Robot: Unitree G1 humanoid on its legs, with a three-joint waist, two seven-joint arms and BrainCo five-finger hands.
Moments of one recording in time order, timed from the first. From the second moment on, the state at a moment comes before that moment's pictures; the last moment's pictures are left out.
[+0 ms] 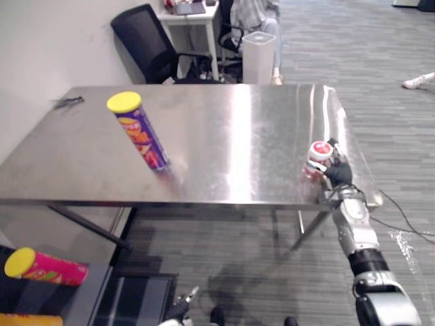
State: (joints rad) left arm 0.07 0.08 0.08 1.08 -0.30 -0.10 0.00; right arm -0.44 -0.26 -0.07 0.49 0.32 -0.19 0.00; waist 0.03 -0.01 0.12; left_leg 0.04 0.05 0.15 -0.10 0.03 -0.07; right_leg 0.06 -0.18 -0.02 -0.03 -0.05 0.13
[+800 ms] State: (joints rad) left arm 0.07 0.08 0.08 1.07 -0.30 -0.10 0.00; right arm -0.52 -0.26 -0.07 0.53 0.31 -0.18 -0.01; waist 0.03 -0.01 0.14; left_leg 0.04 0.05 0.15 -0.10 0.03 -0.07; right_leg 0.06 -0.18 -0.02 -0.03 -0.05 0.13
